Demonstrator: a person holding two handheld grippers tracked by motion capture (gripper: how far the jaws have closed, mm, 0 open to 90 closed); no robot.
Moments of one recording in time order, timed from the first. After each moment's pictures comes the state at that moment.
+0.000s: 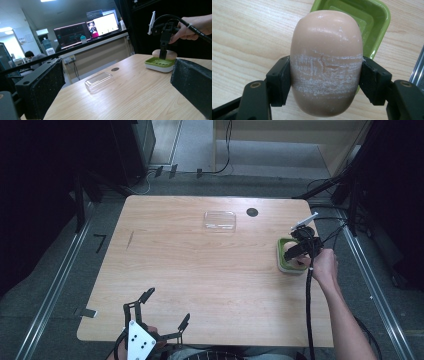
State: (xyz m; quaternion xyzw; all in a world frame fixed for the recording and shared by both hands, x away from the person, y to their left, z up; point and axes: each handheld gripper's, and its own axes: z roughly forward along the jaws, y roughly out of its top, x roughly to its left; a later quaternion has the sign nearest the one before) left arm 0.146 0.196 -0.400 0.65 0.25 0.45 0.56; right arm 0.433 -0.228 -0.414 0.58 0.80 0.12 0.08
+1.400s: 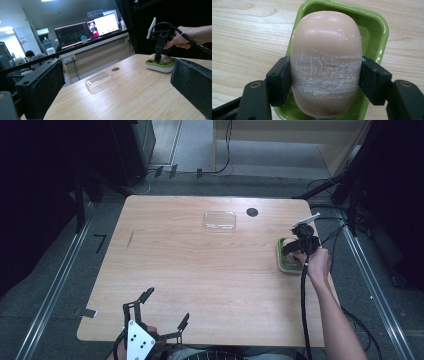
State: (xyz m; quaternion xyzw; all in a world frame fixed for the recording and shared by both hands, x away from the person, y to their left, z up) left arm 0.146 0.196 -0.400 0.65 0.25 0.45 0.56; right arm 0.456 -0.237 -0.440 0.63 0.76 0.15 0.08
